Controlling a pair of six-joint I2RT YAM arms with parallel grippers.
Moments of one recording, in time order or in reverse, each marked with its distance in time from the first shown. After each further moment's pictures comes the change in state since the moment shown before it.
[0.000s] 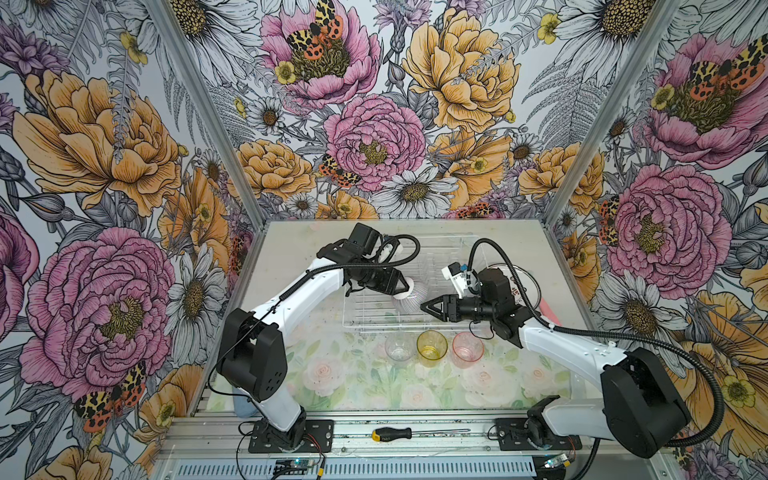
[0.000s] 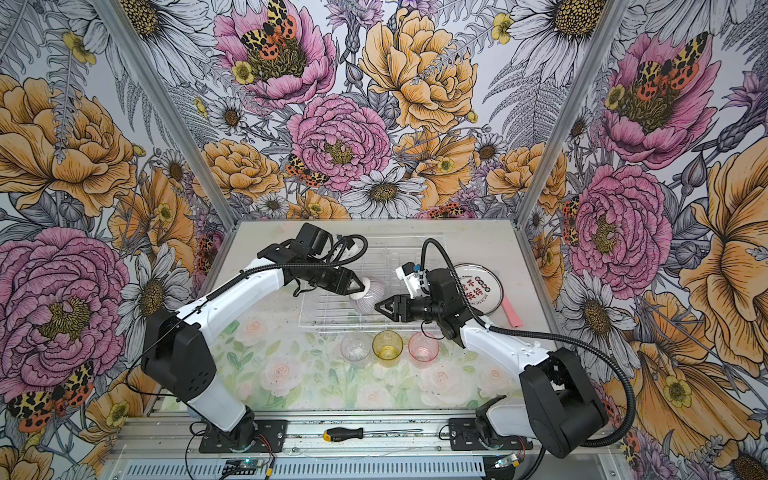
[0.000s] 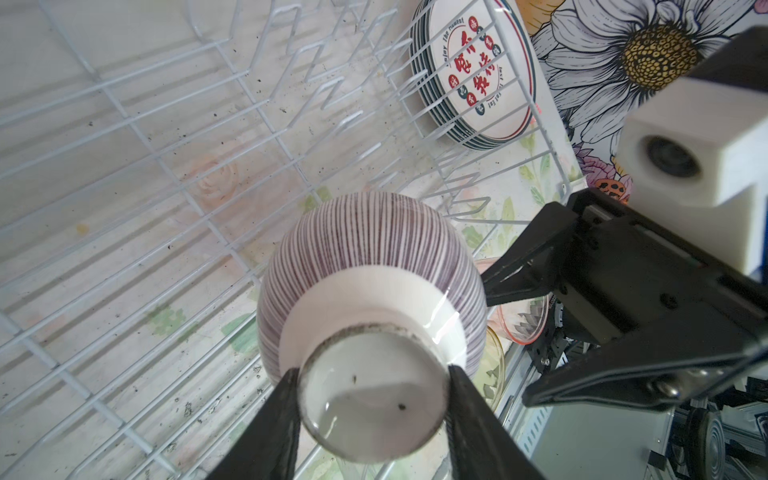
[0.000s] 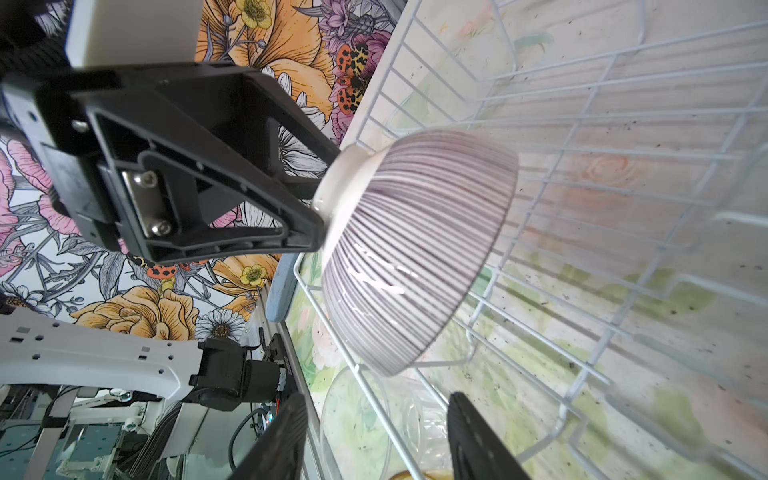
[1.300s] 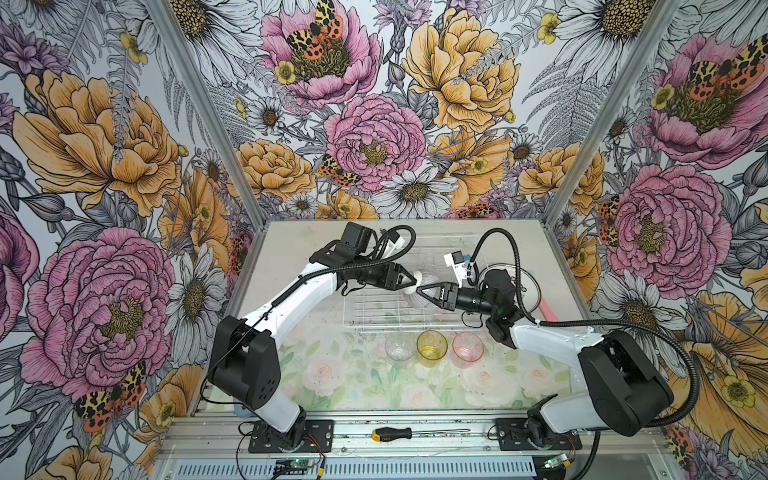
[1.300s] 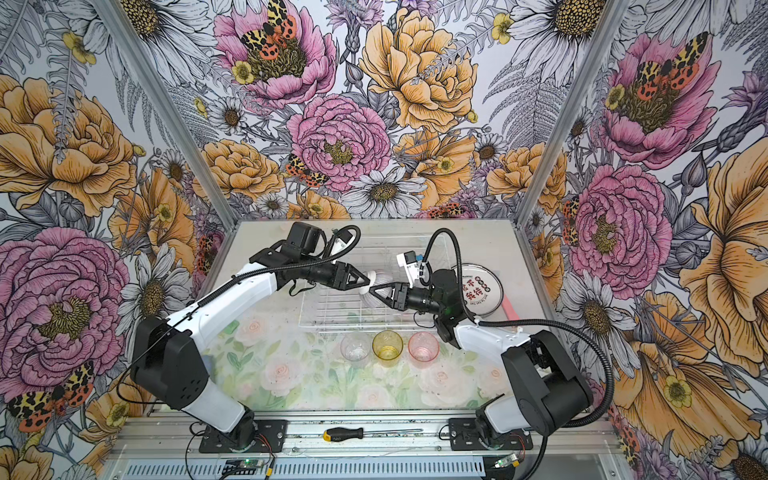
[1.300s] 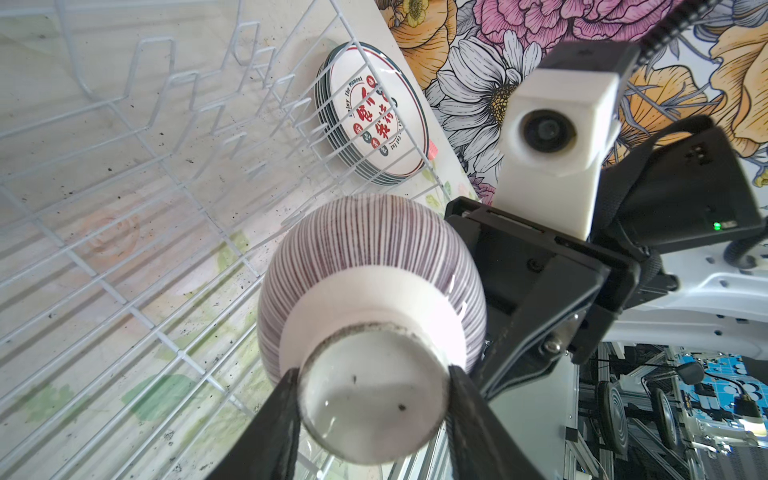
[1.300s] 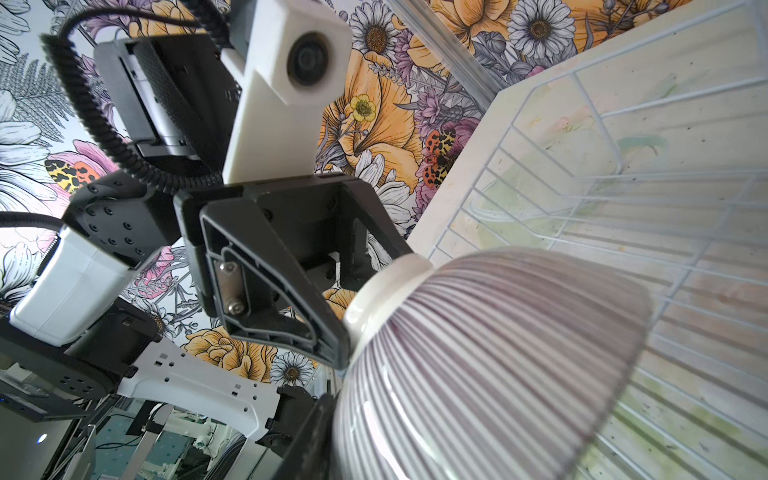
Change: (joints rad) left arm 0.024 -0.056 -0.072 0.180 0.228 -0.087; right arm -0.006 0.117 -0.060 0.619 -0.080 0.318
